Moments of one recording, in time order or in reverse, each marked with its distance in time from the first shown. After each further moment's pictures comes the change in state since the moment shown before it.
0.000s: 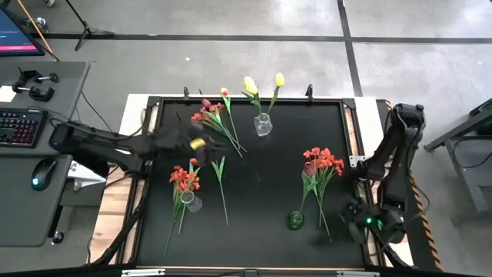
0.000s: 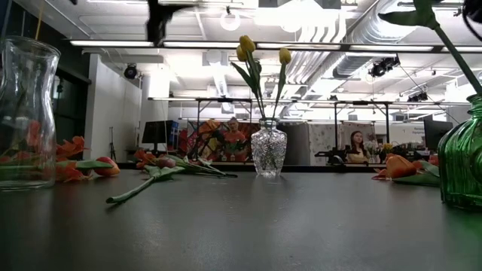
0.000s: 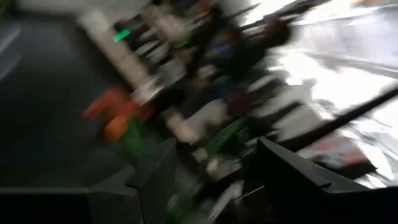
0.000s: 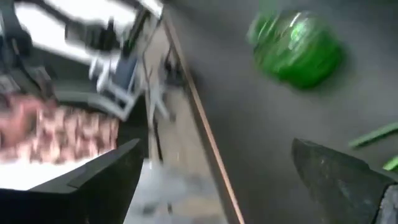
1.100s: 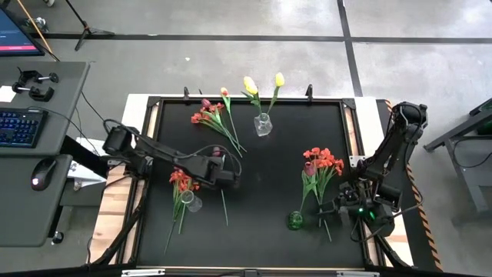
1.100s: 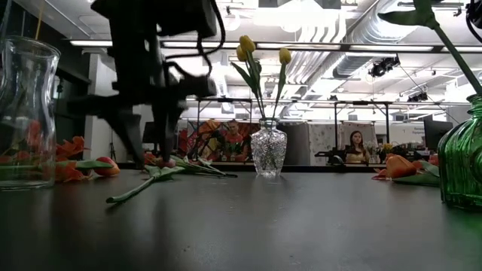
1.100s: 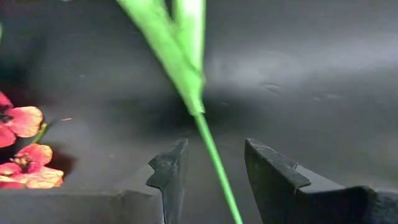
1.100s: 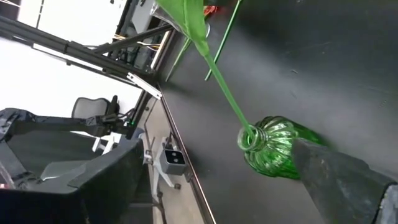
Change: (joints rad) left arm -0.105 0.710 0.423 -1.054 0.025 -0.719; right arm -0.128 -0.048 0.000 -0.059 0.157 0.025
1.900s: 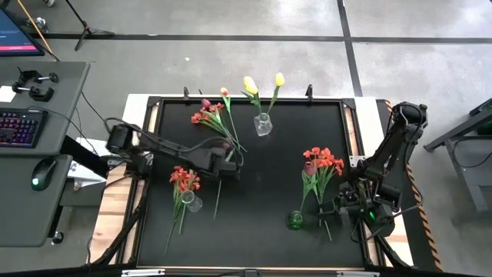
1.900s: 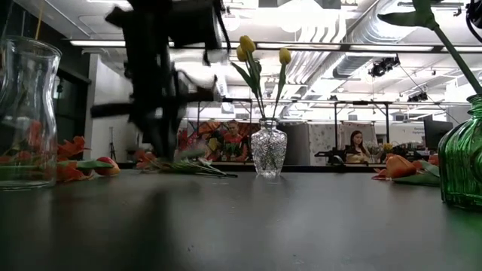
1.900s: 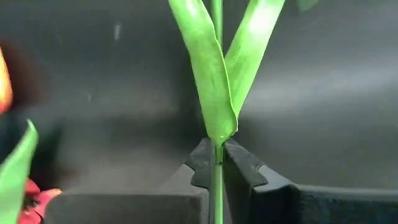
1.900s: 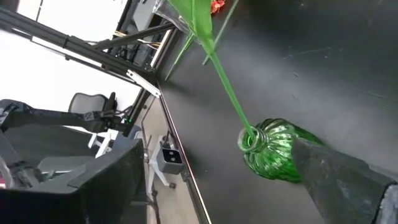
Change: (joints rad) left arm 0.078 -0.018 -0.002 0.003 -0.115 0.138; right arm 0.000 0.000 0.000 0.006 0.004 -0.042
